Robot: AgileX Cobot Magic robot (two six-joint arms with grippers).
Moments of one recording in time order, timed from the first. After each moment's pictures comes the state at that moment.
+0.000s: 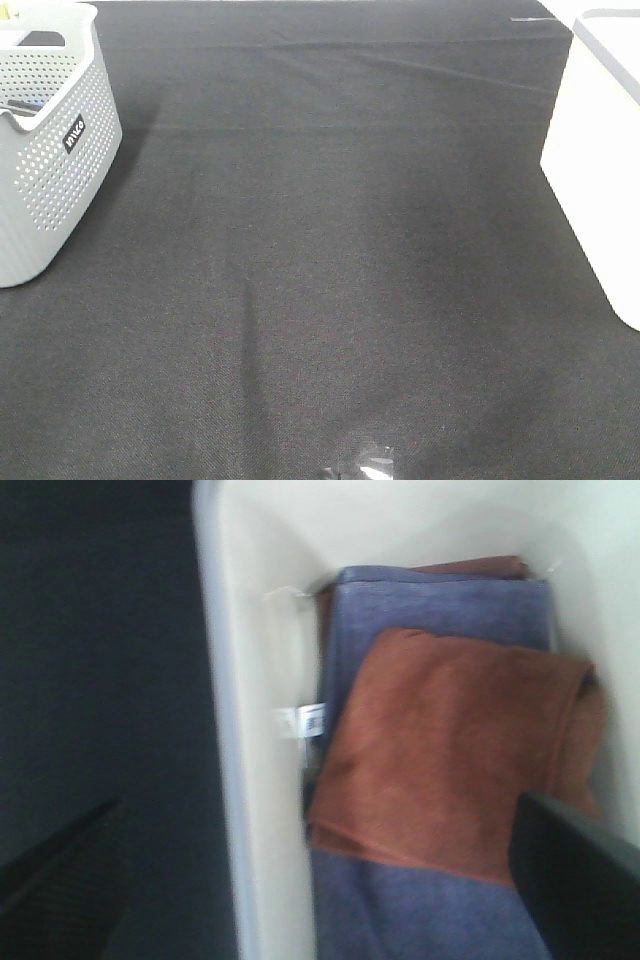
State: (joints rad) left arm 0.03 -0.01 -0.49 0.00 1.05 0.00; right arm -0.07 1.77 -1.89 -0.01 1.22 0.01
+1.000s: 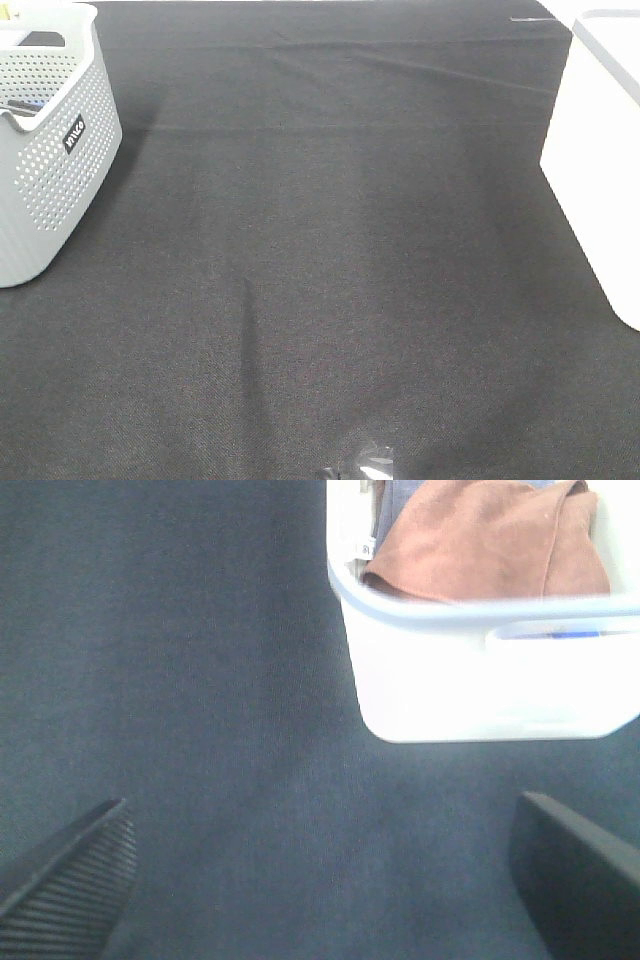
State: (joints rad) left arm 0.03 -0.01 -0.49 0.00 1.05 0.00; right arm 0.08 0.44 -0.74 -0.07 1.05 0.11
